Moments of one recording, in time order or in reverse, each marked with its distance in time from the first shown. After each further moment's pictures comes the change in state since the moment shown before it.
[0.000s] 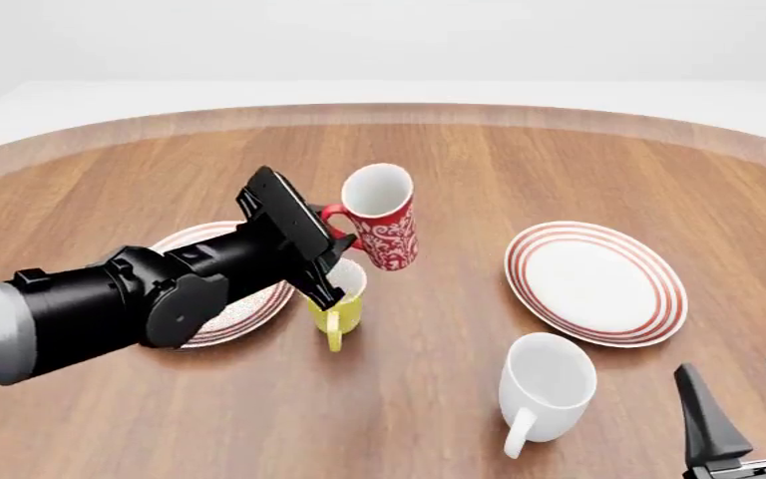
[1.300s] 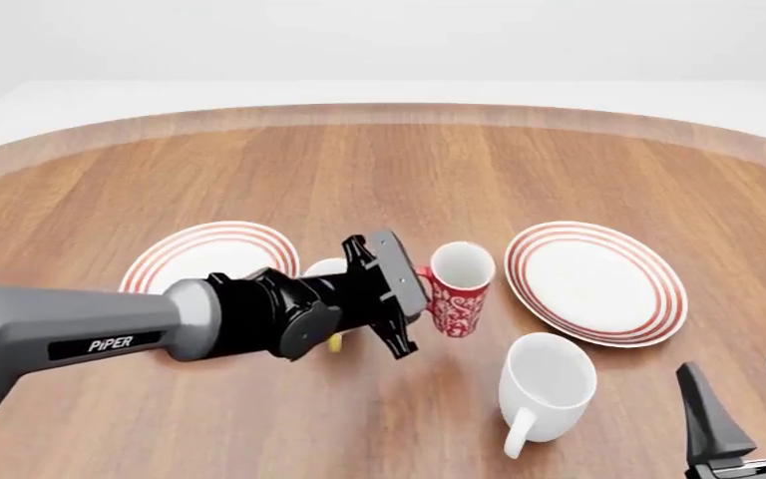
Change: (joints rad) left arm -0.155 0.345 -0.169 0.015 0.072; right arm -0.008 0.000 -0.001 0.000 0.030
